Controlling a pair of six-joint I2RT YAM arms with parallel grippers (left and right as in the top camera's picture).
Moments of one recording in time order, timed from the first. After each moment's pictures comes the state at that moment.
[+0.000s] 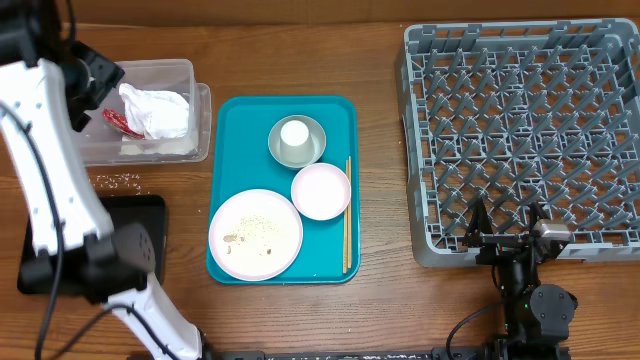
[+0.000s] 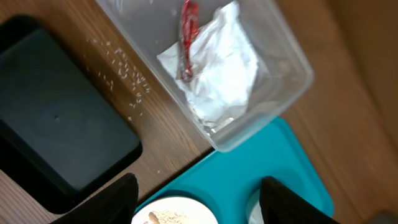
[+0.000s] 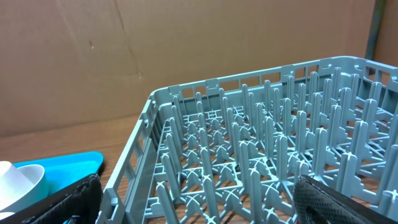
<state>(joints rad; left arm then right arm) 0.29 2.03 2.51 -1.68 -0.03 -0.71 -0.06 0.01 0.02 -0.03 -0.04 0.17</state>
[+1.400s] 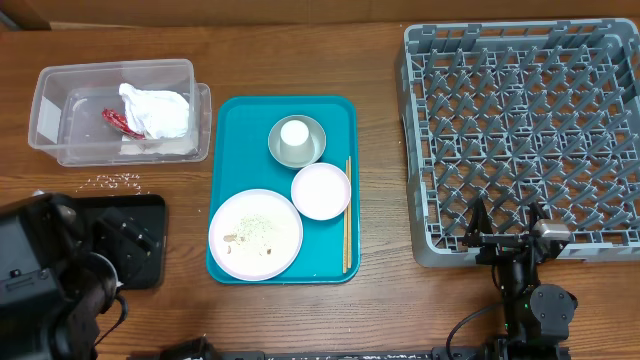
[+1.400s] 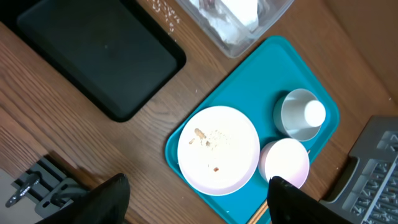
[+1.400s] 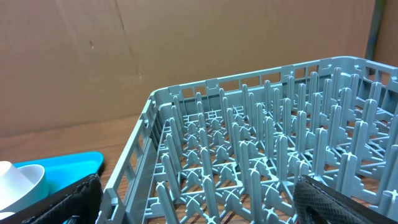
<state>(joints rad) 0.29 0.96 1.58 -1.60 0.03 -0.60 -0.06 0.01 0.02 -0.03 -0.04 0.17</state>
